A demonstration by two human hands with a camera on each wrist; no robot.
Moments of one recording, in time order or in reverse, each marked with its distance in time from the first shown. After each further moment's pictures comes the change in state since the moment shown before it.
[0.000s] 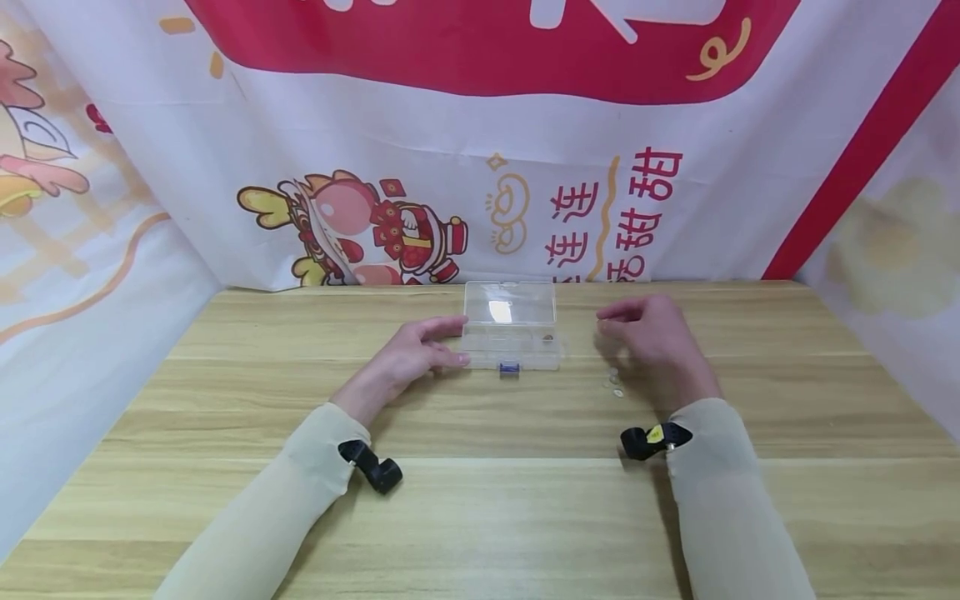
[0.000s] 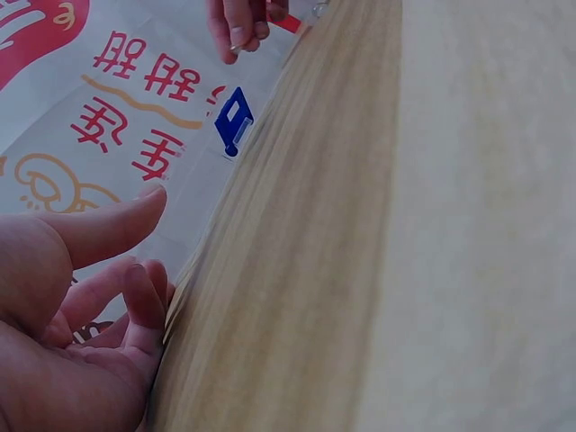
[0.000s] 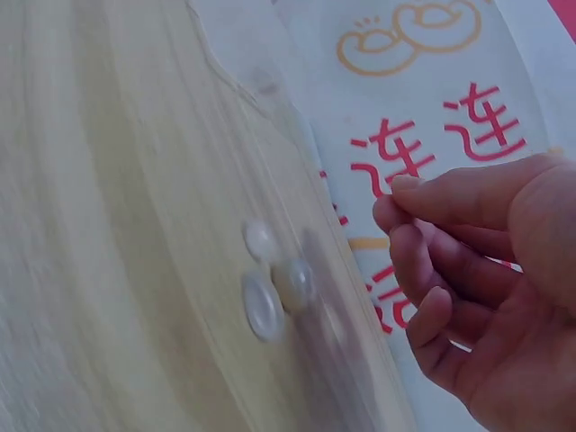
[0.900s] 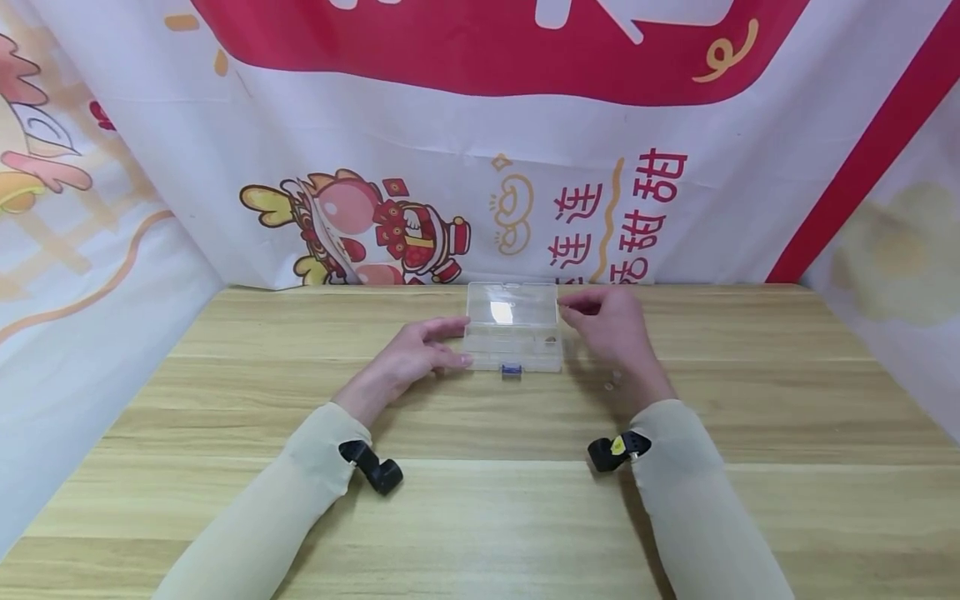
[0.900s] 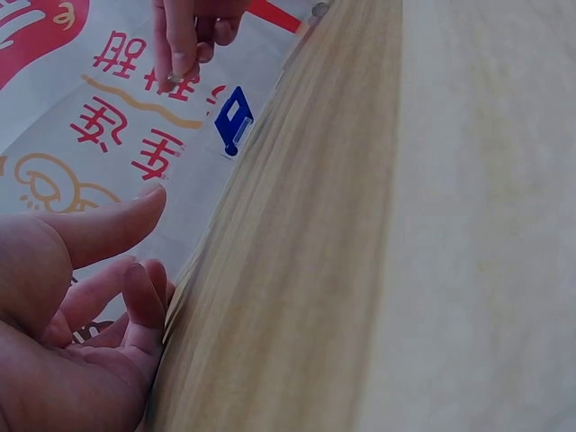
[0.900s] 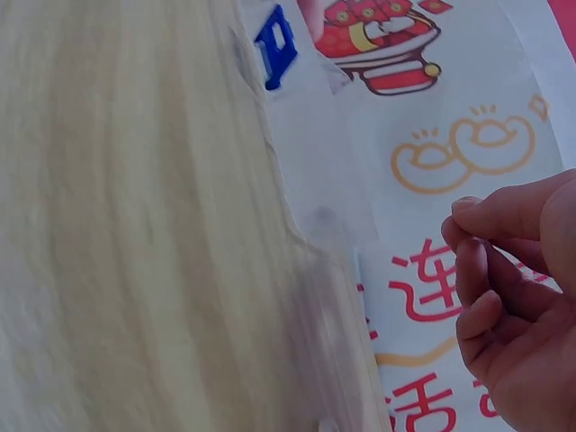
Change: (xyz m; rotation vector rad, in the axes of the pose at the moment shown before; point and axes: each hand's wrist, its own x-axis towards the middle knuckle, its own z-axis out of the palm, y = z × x) left_hand 0.002 -0.001 0.000 0.001 0.008 -0.004; right_hand 0.004 -0.049 0.041 0.026 0.195 -0.176
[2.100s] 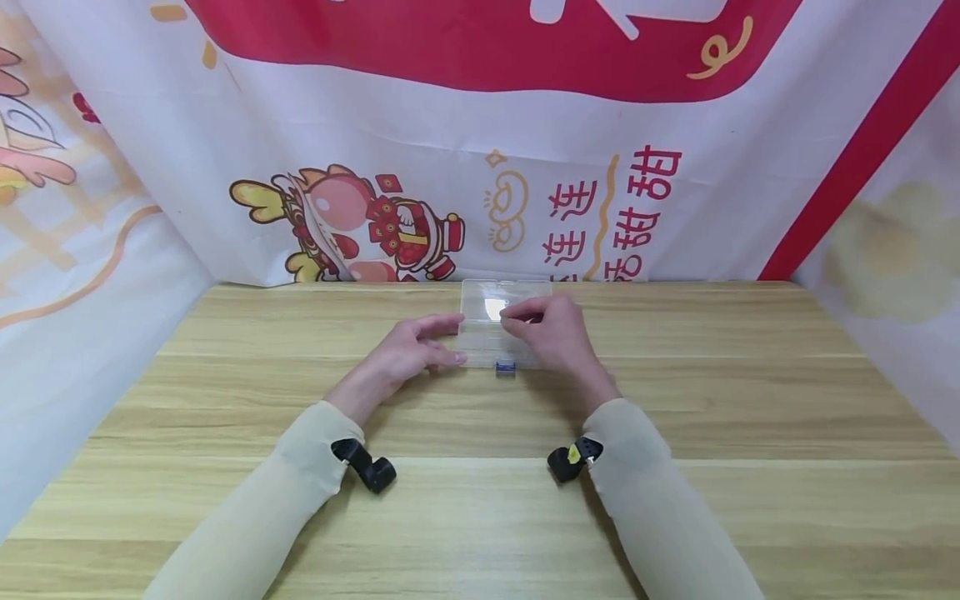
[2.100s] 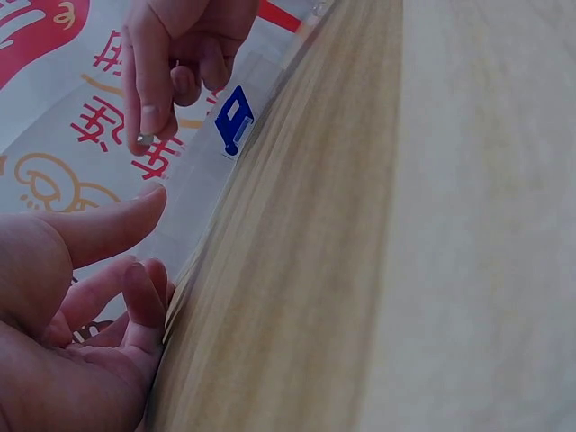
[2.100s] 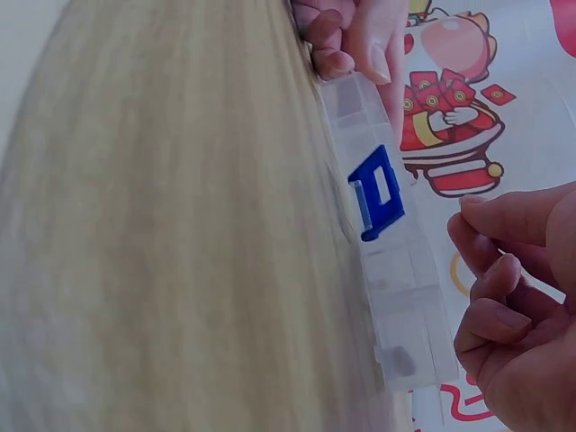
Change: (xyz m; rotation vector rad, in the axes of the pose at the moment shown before) left_hand 0.000 0.000 -0.001 0.016 -0.013 -0.001; right_hand 0.003 -0.024 0.051 0.092 -0.122 -0.005
